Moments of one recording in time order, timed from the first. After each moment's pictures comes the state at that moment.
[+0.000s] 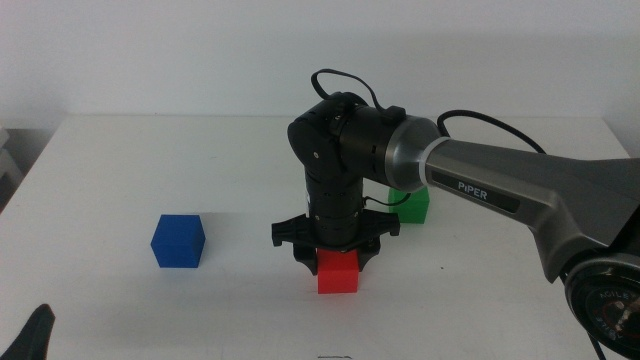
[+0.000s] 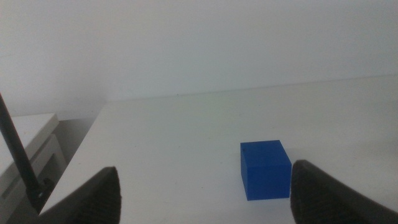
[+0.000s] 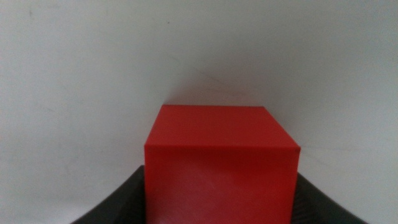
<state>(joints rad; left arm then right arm) -0.05 -0.01 0.03 -0.02 0.13 0.08 0.77 2.23 -1.87 -0.09 1.21 0.72</state>
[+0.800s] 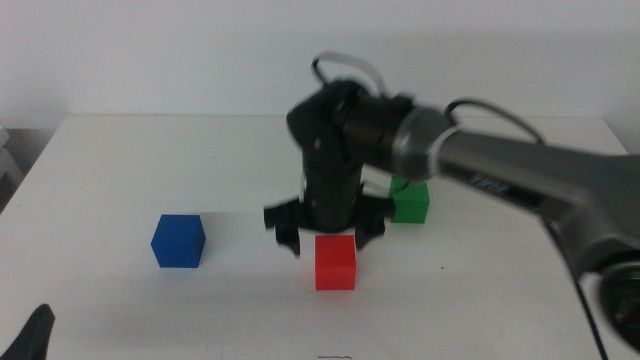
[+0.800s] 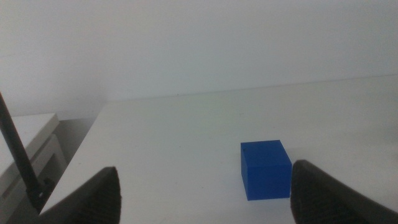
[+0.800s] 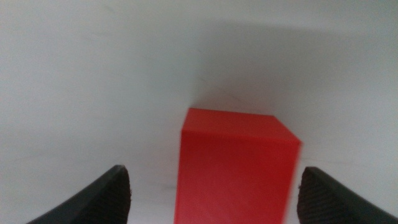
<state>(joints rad) -0.05 -0.01 0.03 -0.02 0.13 0.08 0.78 2.18 -1.87 -0.11 1.17 0.71</state>
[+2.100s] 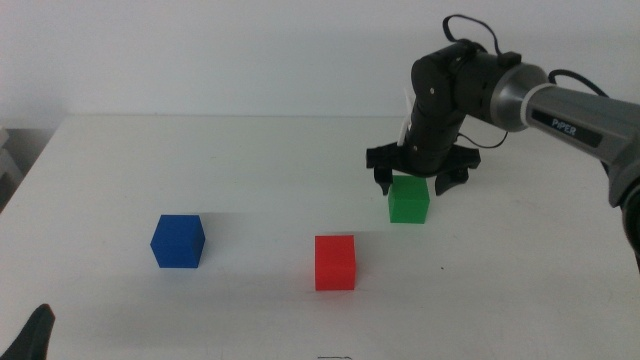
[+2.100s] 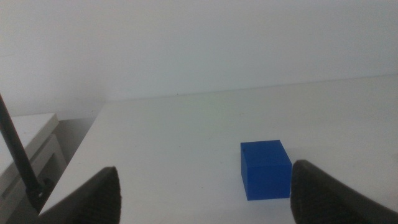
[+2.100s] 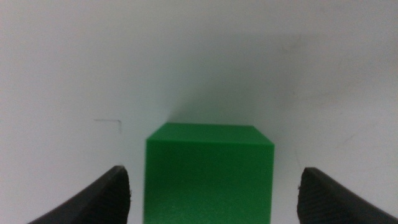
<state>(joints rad) -0.05 -0.01 0.03 -0.02 0.13 0.08 0.45 2.22 -1.87 -0.12 1.02 0.50</state>
